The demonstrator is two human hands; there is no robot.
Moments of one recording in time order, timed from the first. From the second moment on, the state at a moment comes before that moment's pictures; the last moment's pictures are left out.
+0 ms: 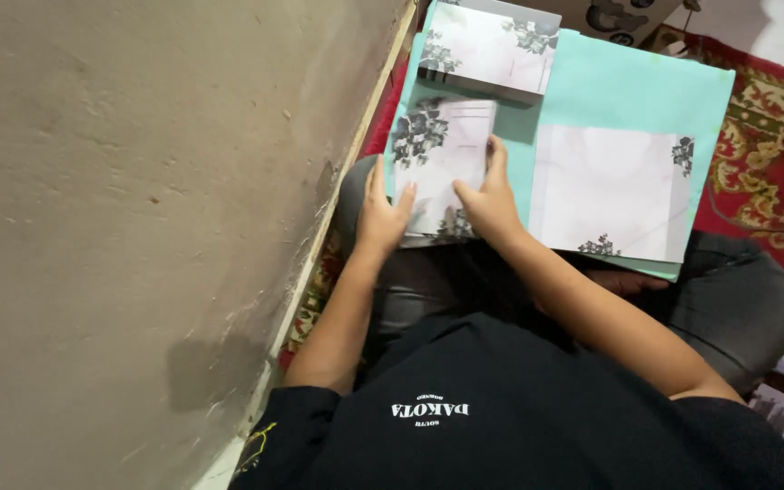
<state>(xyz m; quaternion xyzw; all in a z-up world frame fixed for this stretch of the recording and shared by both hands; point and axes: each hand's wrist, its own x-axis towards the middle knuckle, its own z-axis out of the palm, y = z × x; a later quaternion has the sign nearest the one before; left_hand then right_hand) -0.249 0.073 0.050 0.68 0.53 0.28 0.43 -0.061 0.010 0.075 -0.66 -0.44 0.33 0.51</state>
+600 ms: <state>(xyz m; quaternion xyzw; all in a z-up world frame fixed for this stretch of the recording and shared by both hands) -0.308 0.044 0.146 0.65 0.57 0.26 0.42 -0.085 -0.028 0.099 -0.55 -0.37 0.59 0.46</state>
